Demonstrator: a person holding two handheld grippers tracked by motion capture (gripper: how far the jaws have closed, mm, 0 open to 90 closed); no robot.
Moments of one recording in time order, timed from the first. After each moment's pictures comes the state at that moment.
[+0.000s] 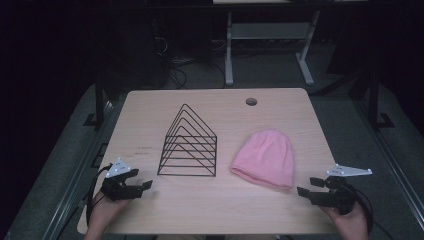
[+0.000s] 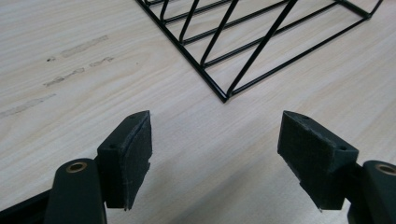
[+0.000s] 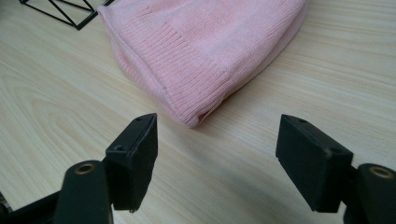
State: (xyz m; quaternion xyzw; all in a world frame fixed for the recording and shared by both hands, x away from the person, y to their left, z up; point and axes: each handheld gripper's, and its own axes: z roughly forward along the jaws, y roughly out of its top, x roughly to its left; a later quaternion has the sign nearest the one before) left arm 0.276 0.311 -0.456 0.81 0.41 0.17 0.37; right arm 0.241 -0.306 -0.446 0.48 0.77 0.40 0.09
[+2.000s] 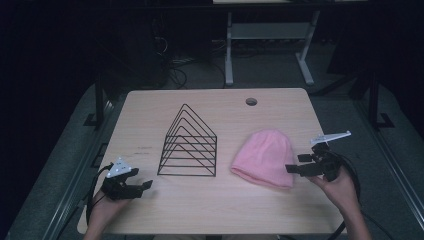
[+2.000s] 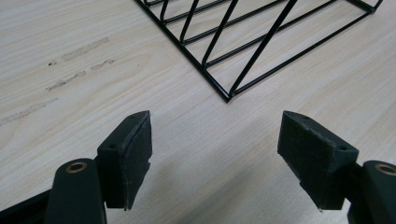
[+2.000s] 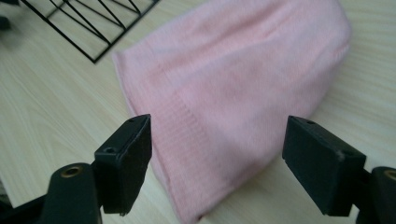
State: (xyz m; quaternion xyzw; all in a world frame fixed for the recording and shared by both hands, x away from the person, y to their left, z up) left arm 0.278 0.313 -0.457 0.82 0.40 0.17 0.37; right arm 0.319 -0.282 -0.405 0.46 0.80 0.38 0.02
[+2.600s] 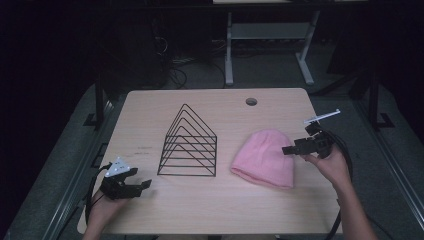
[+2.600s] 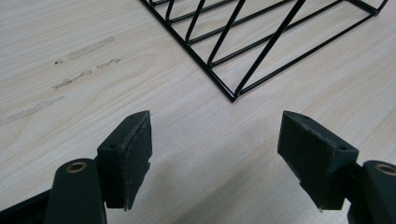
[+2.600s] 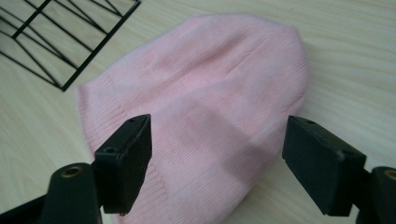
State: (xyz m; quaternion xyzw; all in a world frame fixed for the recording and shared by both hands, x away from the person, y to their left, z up) left arm 0.279 0.315 -0.456 0.82 0.41 0.17 0.38; right arm 0.381 -0.280 -0.399 0.48 0.81 0.35 0.01
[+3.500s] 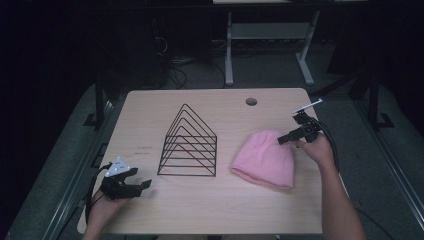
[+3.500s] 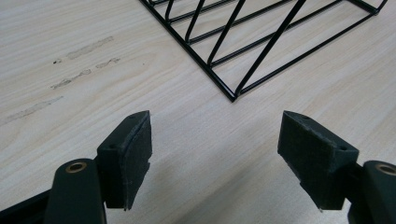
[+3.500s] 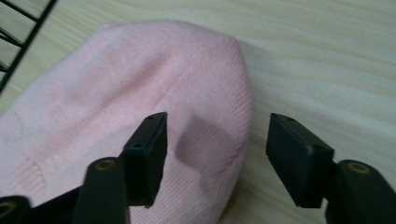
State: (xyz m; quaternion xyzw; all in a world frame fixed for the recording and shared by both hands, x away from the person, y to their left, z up) left arm 0.280 0.316 -0.457 0.82 0.41 0.17 0.37; right arm 0.446 -0.272 -0.429 0.53 0.80 0.27 -0.01
